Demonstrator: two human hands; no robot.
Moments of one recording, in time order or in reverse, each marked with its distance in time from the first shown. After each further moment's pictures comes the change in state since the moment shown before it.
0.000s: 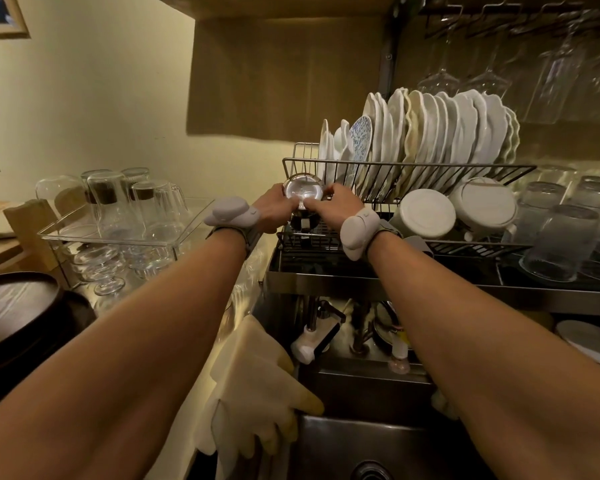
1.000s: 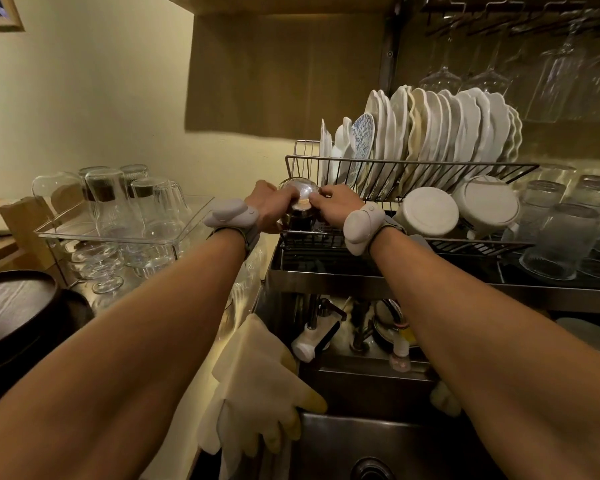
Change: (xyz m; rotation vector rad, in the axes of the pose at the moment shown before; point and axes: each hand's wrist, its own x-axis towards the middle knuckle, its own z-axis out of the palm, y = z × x) left_hand 0.002 -0.011 -0.009 -0.167 0.106 -0.149; right_hand 0.013 -0.004 0.007 -0.169 -0.063 0.006
